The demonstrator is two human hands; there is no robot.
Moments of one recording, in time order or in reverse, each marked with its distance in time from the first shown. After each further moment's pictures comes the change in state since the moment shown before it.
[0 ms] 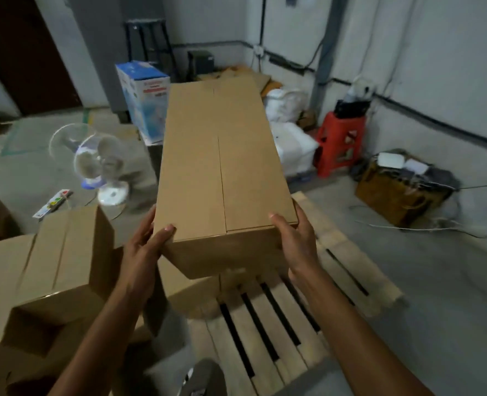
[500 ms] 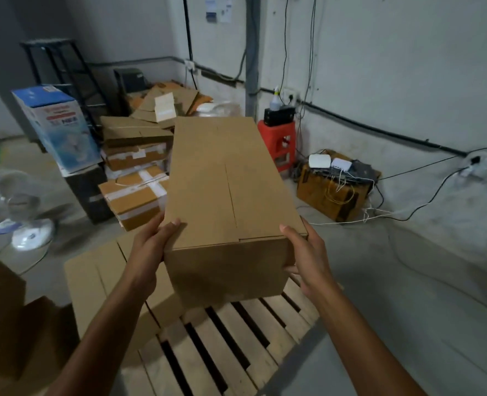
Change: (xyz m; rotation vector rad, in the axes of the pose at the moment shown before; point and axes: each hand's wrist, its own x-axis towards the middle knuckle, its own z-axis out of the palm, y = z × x) left_hand 0.039 0.014 0.277 0.096 -0.223 -0.057; right_hand 0.077 0.000 -0.256 0.097 0.155 0.123
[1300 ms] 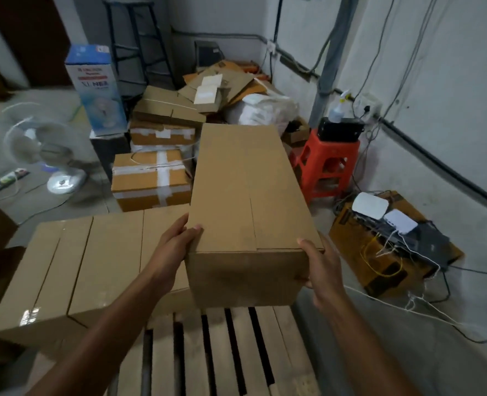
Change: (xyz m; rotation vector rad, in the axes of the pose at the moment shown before) left_hand 0.301 -0.070 0.335 -0.088 0.290 -0.223; right_hand 0.484 -0.028 -0.166 -0.144 -0.241 0.069
